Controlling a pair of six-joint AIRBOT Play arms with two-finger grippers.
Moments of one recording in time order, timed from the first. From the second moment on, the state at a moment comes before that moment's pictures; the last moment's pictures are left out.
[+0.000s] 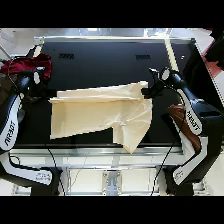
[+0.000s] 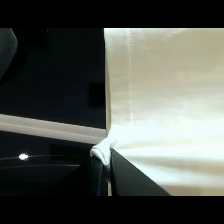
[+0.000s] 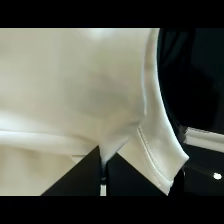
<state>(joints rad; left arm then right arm) 0.08 -1.60 1.37 1.75 -1.11 -1.62 0.05 -1.84 1.57 -1.31 1.18 1.45</state>
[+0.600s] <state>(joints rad) 0.12 -1.28 1.29 1.80 -1.11 -1.62 -0.01 -1.47 1.56 -1.44 1.43 1.45</state>
